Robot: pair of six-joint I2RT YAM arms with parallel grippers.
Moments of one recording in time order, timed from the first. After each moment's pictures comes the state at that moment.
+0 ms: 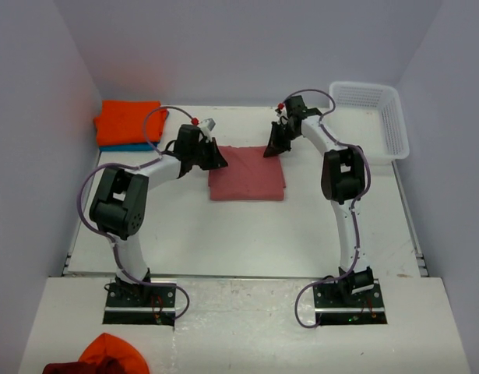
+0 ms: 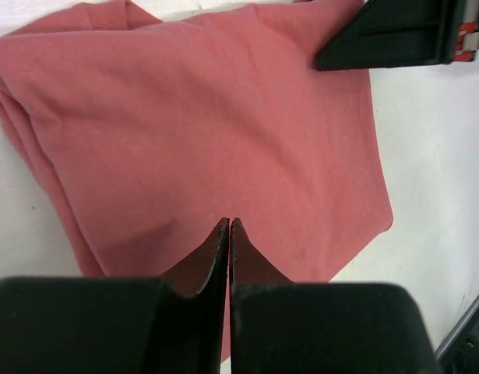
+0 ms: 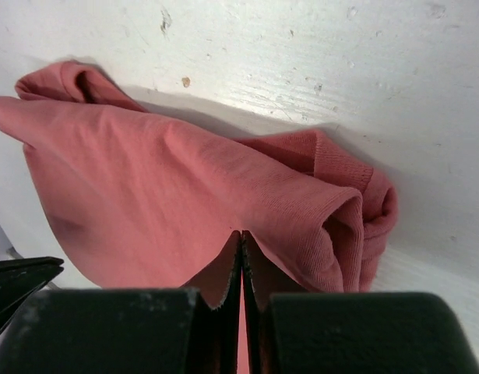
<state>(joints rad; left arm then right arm) -0.34 1.88 1.18 0.03 0.39 -0.47 0.25 2.48 2.16 -0.83 -0.48 0.40</state>
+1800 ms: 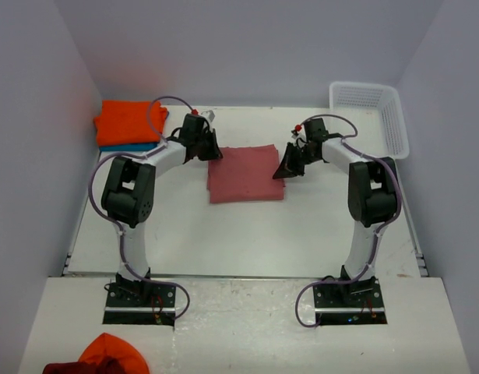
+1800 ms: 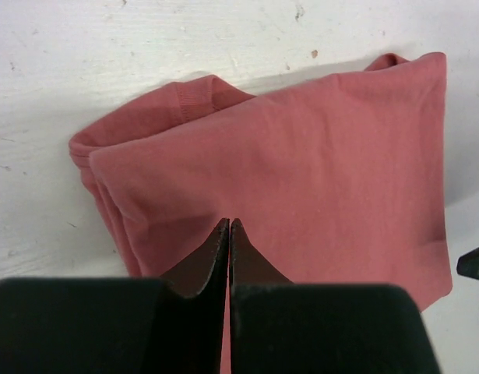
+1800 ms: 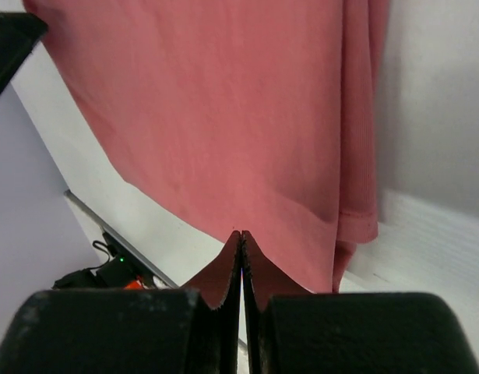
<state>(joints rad) -0.34 2.02 1.42 -0.17 0.22 -0.43 0.20 2.01 1.45 -0.59 -0.63 0.49</state>
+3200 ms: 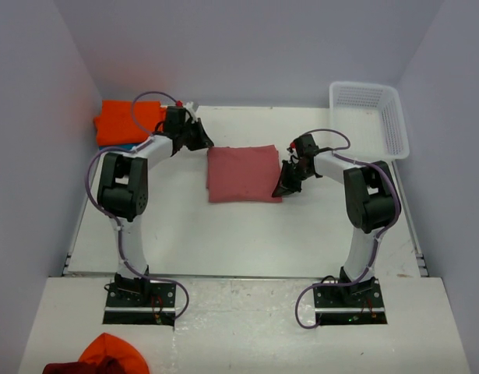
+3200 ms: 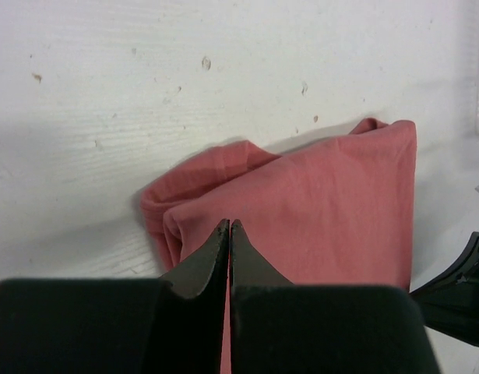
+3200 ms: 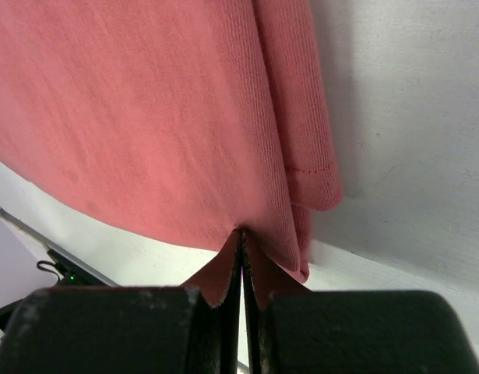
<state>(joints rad) -0.20 2.07 1.47 -0.10 0.39 -0.45 0.28 1.95 1.23 -0.51 -0.46 0.55</state>
